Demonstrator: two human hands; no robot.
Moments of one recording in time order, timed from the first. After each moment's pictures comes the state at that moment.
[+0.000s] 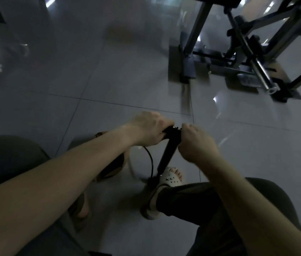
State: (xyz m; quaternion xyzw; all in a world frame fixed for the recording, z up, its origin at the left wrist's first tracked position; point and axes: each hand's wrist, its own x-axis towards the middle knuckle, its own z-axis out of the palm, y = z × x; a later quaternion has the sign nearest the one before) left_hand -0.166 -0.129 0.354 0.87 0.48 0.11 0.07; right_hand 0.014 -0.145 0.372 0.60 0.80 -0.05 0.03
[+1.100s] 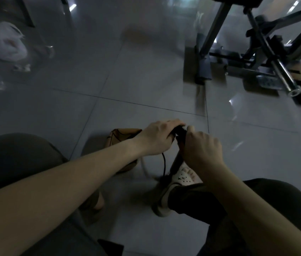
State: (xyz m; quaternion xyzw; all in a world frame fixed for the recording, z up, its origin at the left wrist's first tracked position) left_hand -0.175 -0.175 0.334 0.77 0.53 0.26 0.24; right_hand -0.014 -0.182 0.360 0.59 0.80 0.03 0.01
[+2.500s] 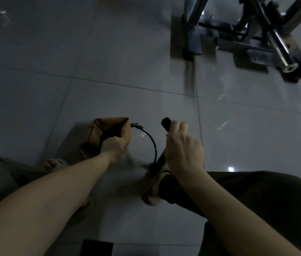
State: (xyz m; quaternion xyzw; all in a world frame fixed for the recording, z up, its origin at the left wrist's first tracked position) left_hand -0.234 -0.174 0.120 0.65 0.73 -0.10 0.18; right_hand -0.023 -0.188 0.296 0.62 0.79 0.03 -0.01
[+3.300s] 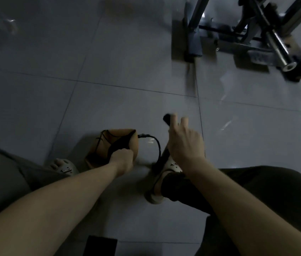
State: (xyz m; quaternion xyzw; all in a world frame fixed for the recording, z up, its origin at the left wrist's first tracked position) left_hand -0.203 -0.210 0.127 0.67 0.68 -0.11 0.27; right_hand -0.018 -0.176 0.299 0.61 0.79 0.01 0.02
